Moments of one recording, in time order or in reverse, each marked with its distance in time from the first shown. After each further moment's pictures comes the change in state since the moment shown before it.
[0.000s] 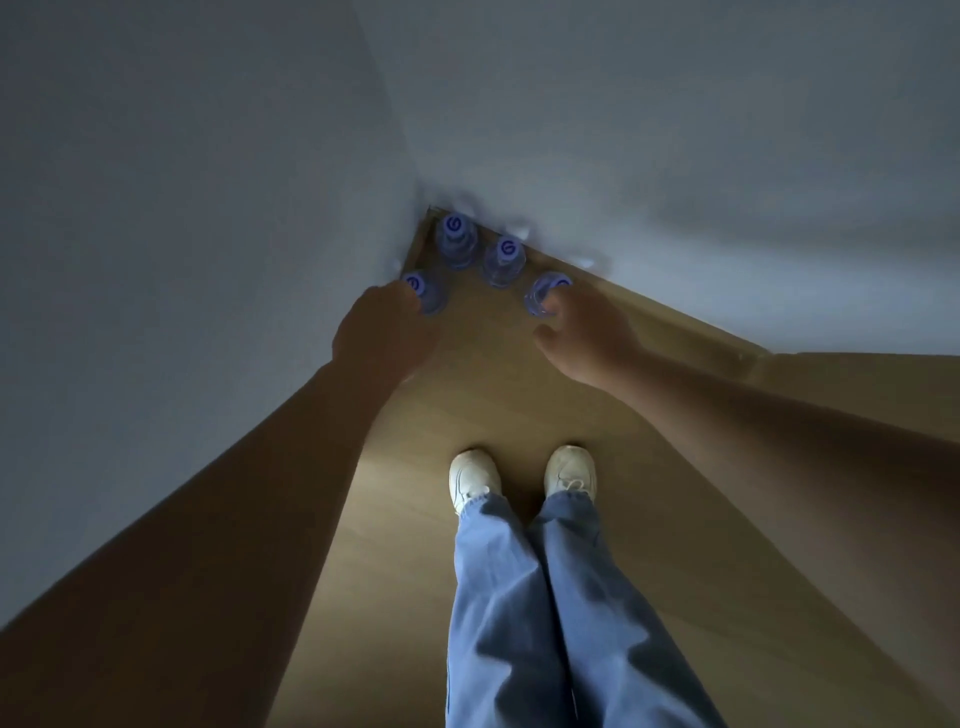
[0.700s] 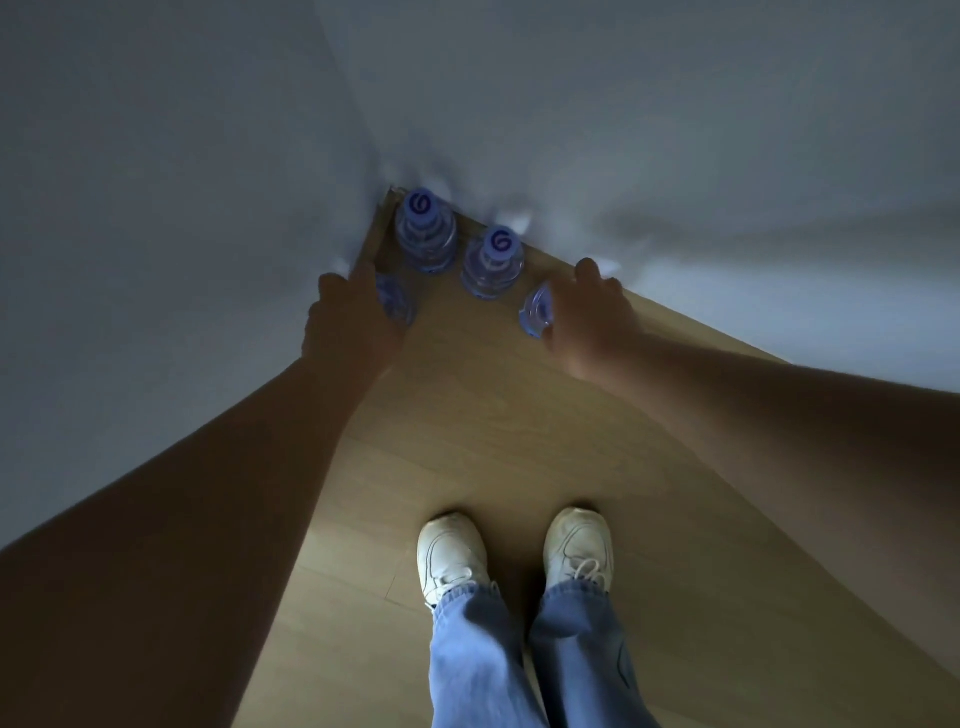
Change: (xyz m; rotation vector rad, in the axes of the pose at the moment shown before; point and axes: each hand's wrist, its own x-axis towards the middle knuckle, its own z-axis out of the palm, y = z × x) left_hand 0.135 -0.034 0.111 -0.043 0.042 -0.020; right_hand 0.124 0.045 0.069 -0.321 0.019 0.035
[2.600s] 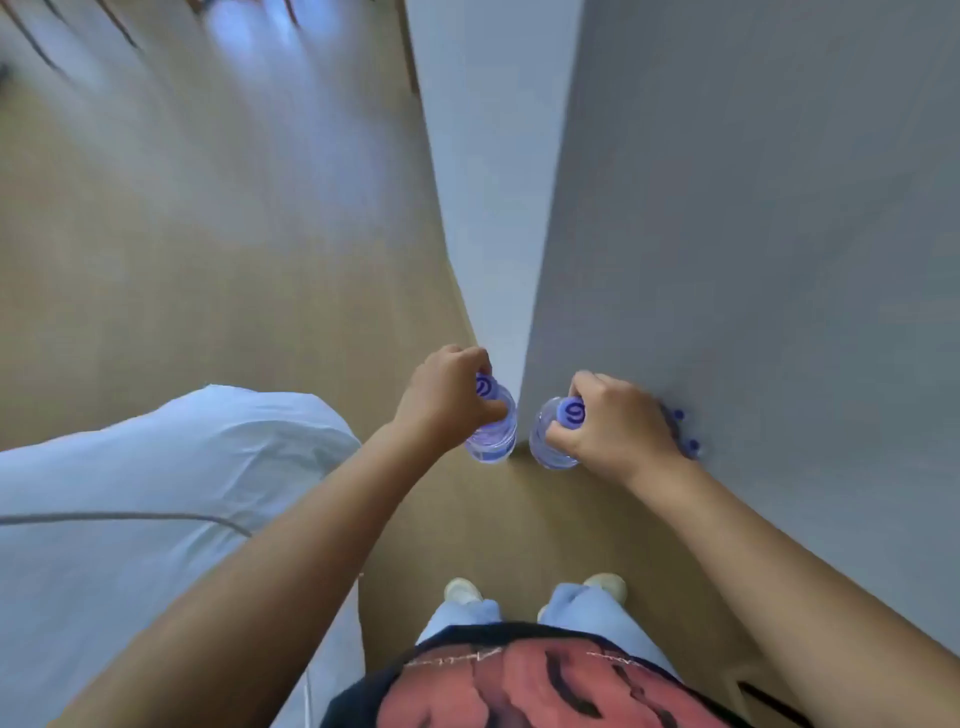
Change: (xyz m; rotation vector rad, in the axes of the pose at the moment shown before) left_hand -0.637 -0.105 -0.298 -0.460 0.626 -0.297; right_hand -0.563 -0.242 -0.237 -0.065 0.248 -0.954
